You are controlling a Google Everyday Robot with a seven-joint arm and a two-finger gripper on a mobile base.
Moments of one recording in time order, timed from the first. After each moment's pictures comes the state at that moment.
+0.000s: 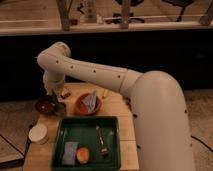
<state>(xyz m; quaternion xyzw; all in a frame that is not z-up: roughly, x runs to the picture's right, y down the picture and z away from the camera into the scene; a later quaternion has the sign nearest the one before) -0.266 0.022 0.725 -0.15 -0.31 -0.53 0.78</state>
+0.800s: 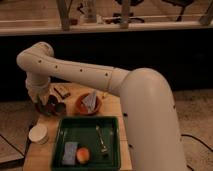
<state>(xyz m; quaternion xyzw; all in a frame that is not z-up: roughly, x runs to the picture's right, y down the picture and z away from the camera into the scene) -0.326 0.059 0.669 -0.18 -0.35 -0.56 0.74</state>
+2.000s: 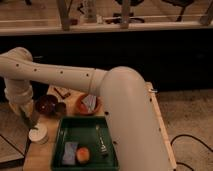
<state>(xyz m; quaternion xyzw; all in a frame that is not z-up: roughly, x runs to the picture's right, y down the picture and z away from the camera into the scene) -0.373 0.103 0.639 -0.24 -0.38 -0.55 0.71</state>
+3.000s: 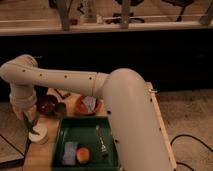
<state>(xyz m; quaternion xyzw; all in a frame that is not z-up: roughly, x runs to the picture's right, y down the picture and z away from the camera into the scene) -0.367 0.126 0.657 -0.25 -0.39 -0.53 0.71</state>
